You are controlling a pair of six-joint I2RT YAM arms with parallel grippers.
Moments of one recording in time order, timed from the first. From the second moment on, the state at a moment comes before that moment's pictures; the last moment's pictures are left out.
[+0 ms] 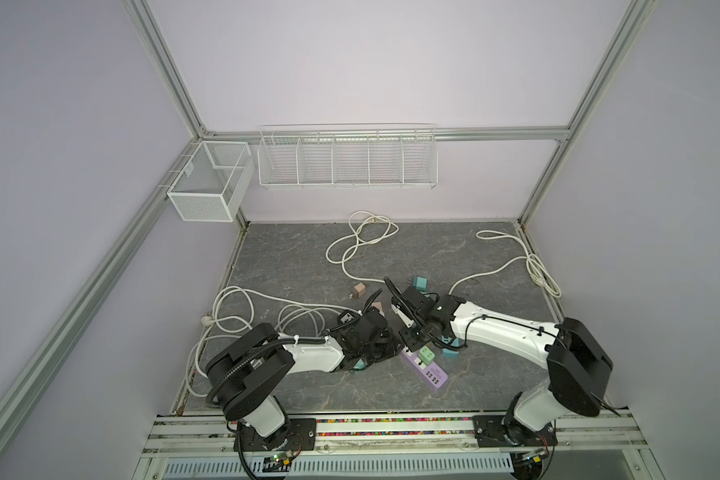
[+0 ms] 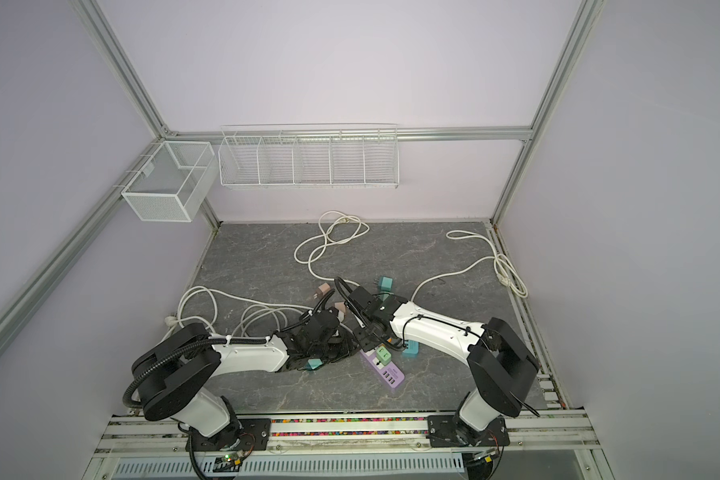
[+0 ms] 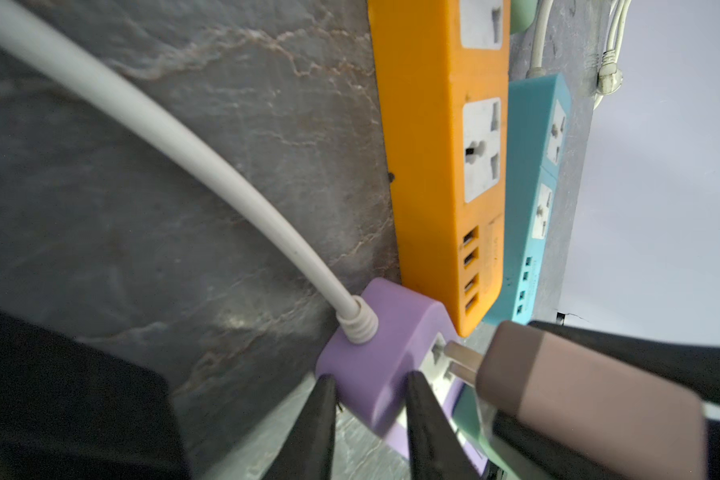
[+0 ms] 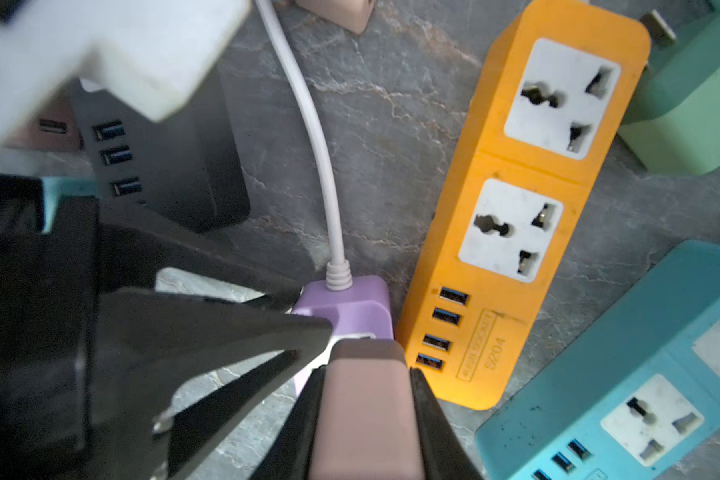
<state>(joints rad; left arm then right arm) -0.97 1.61 0.62 0.21 0.21 -1.13 0.90 1.59 1.08 -0.76 0.06 0.28</state>
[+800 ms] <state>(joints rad) -0.96 1.57 0.75 -0.03 0.15 -0.99 0.68 1.27 0.94 -0.64 -0.06 0.41</state>
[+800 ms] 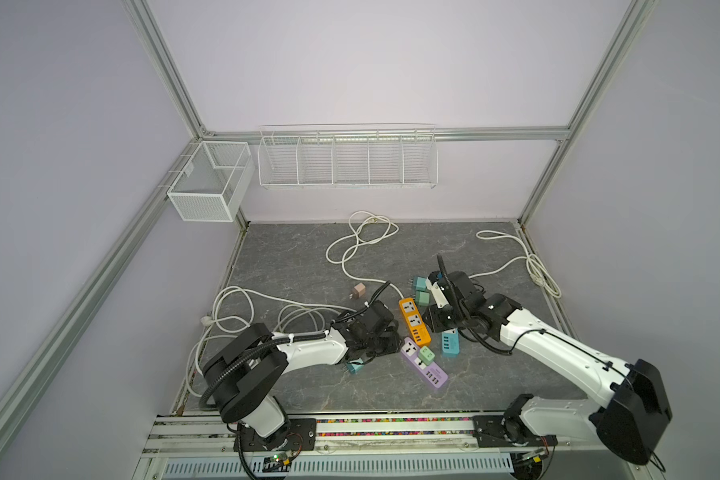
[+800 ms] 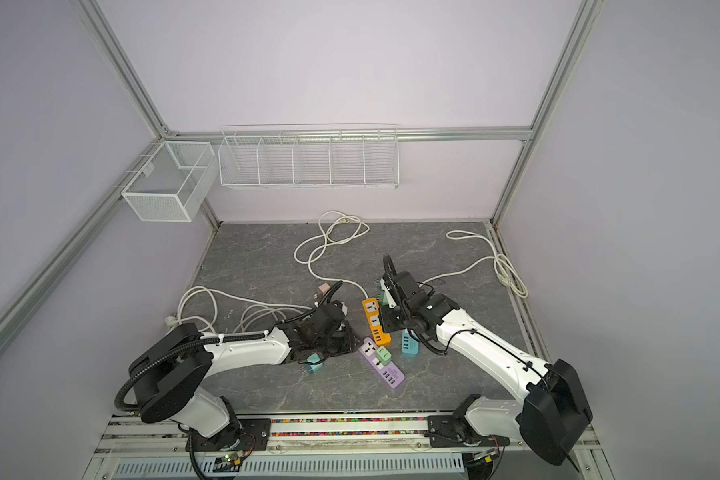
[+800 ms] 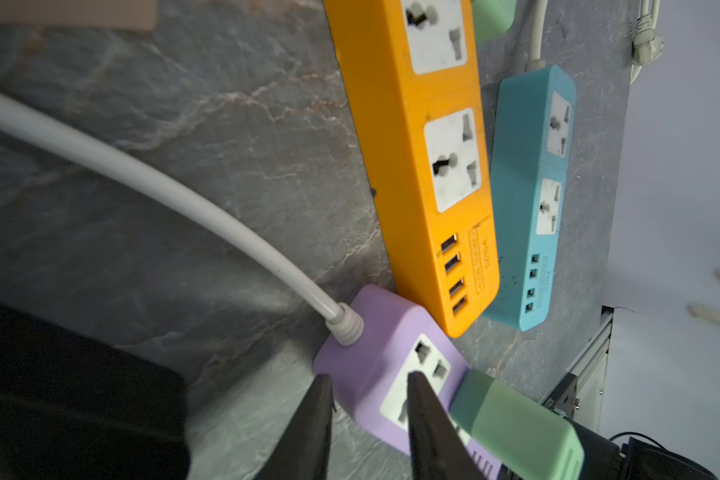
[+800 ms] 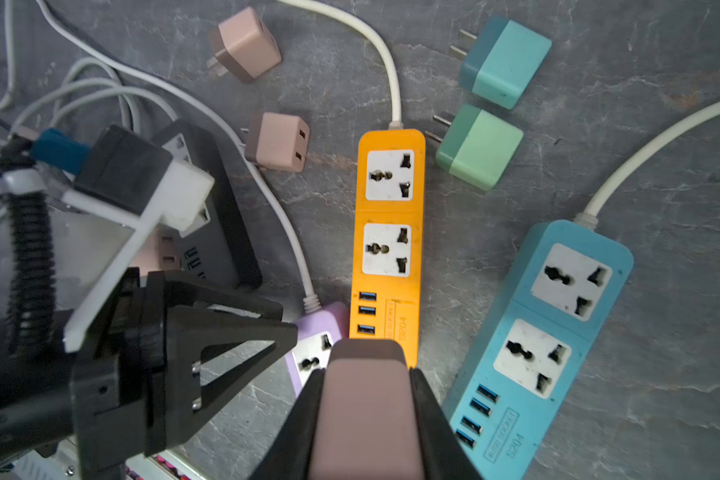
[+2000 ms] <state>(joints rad) -0.86 1.32 0.77 -0.29 -0.10 -0.87 0.67 1.75 0.98 -0.03 -0.24 0.71</state>
